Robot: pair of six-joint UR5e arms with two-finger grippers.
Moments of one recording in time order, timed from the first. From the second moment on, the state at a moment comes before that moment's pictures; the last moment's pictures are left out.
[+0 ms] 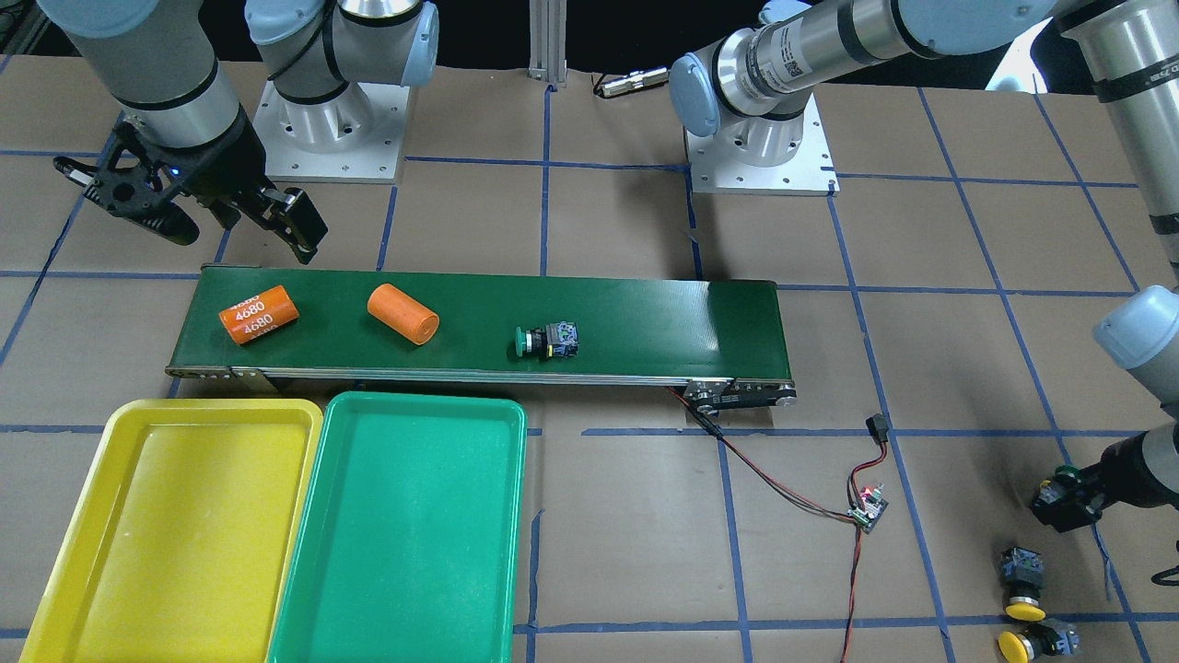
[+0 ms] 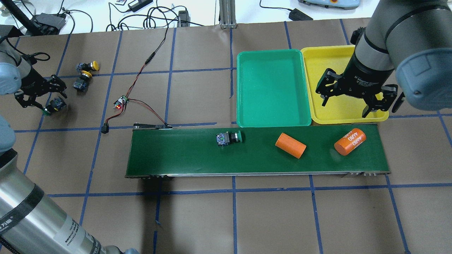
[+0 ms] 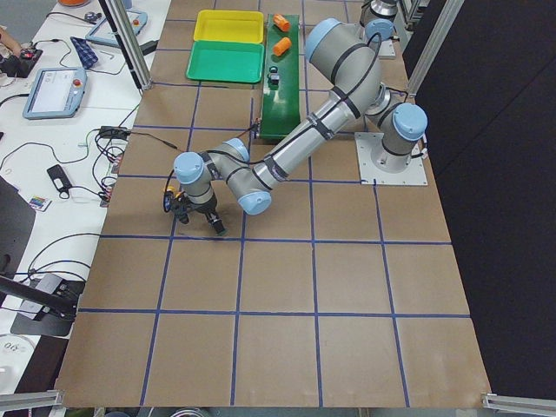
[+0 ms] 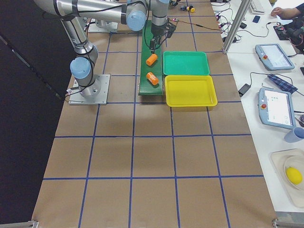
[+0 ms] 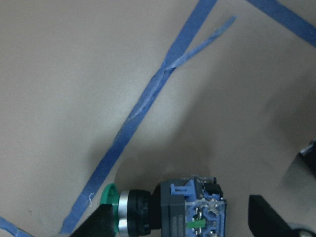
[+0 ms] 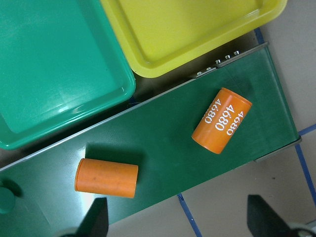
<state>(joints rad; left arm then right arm) -0.99 -2.27 -1.38 -1.09 1.63 0.01 1.51 -1.64 1.77 -1.65 -1.59 0.41</state>
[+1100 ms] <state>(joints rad) -0.98 -2.26 -1.38 -1.12 1.63 0.02 1.51 -1.64 1.77 -1.65 -1.58 0.64</state>
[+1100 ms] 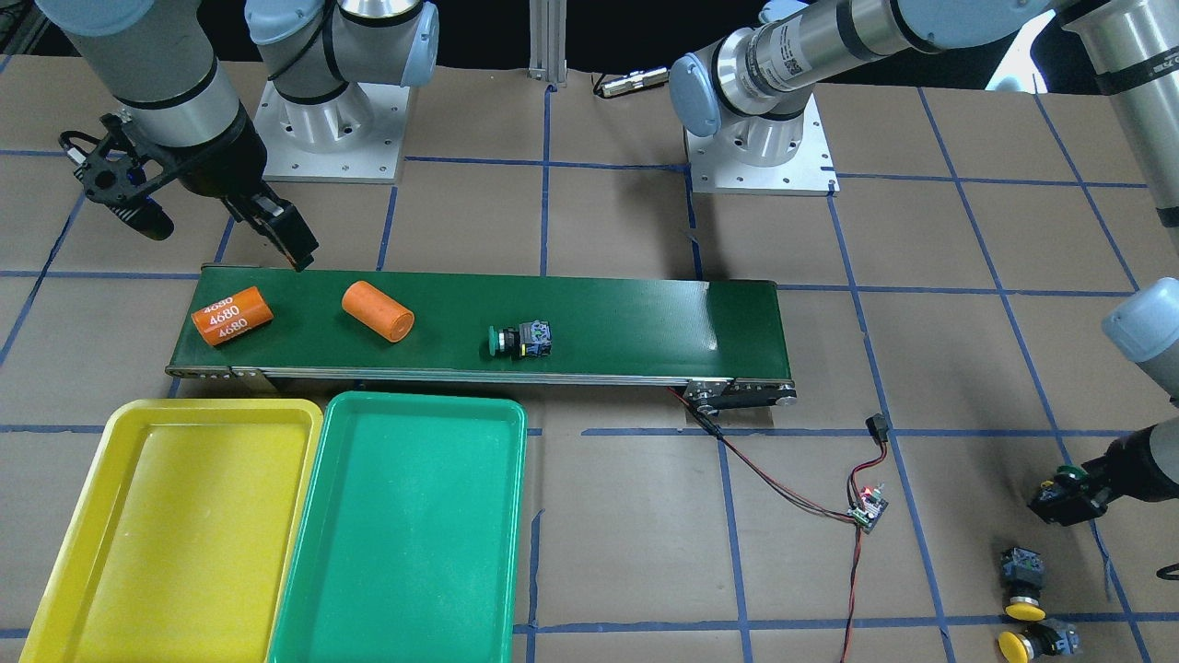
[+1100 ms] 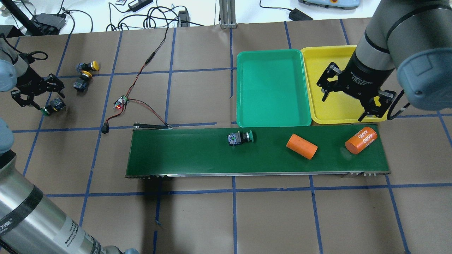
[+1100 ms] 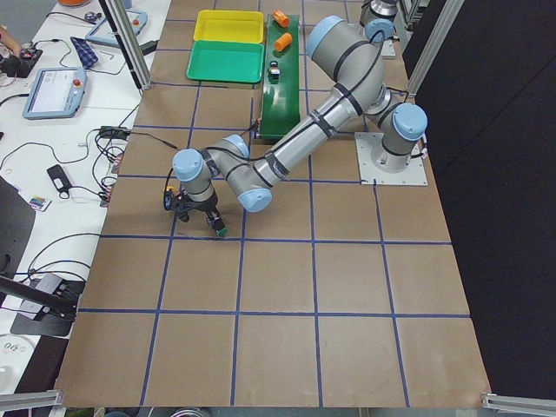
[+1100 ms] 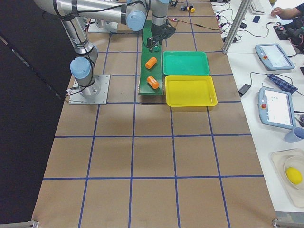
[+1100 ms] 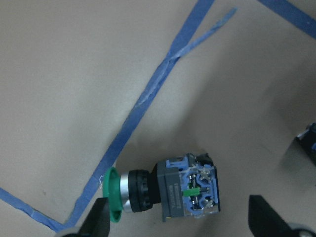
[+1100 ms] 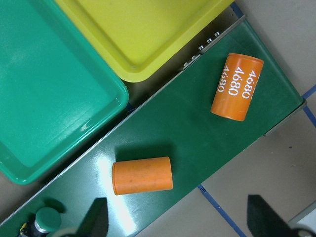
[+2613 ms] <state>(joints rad) -0.97 -2.29 -1.36 -1.13 1.66 0.02 1.51 -1.64 1.79 -1.64 -1.55 0.72</state>
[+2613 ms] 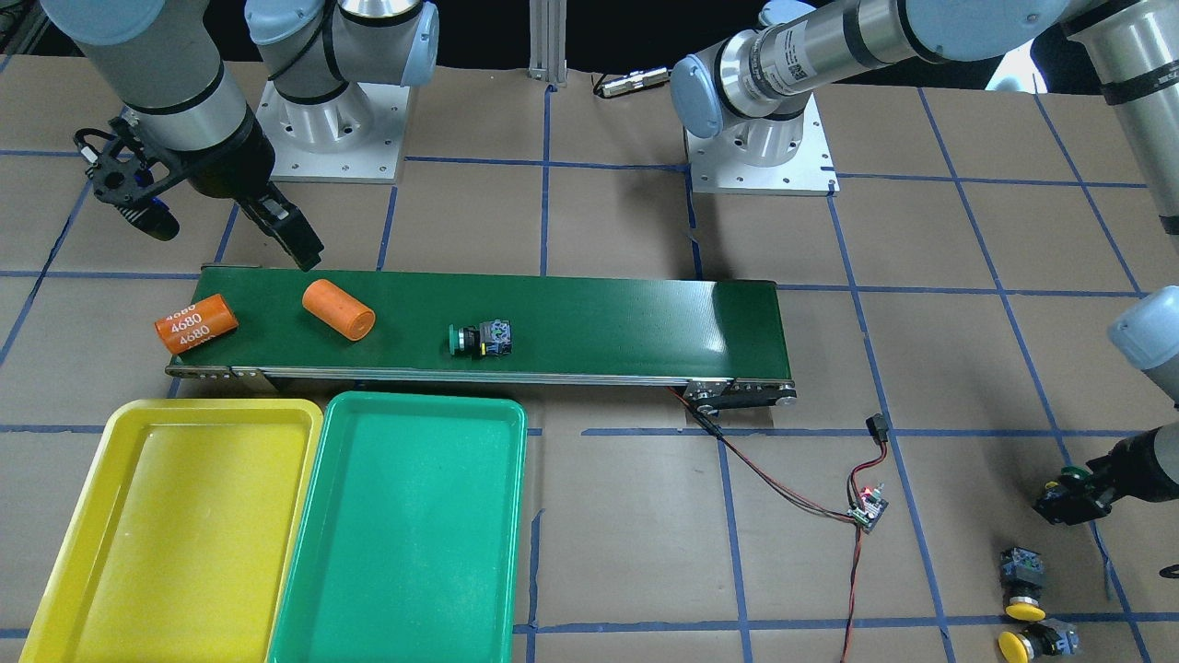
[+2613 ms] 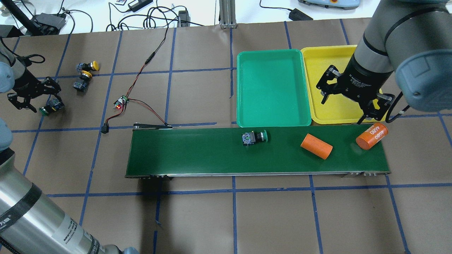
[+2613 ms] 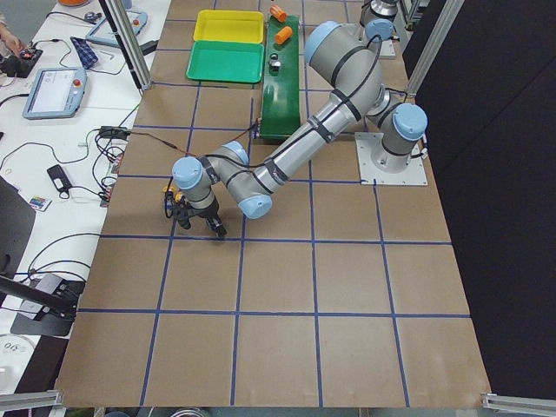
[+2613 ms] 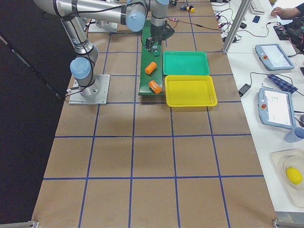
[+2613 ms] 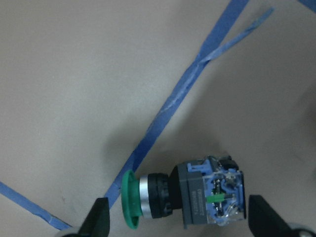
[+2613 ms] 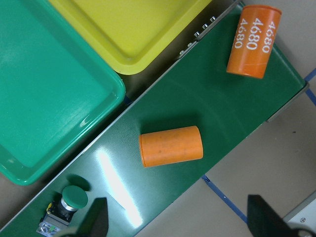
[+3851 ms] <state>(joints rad) -1.21 -1.97 -1.45 -1.59 1.69 0.06 1.55 -1.64 1.86 -1.68 -1.54 1.01</state>
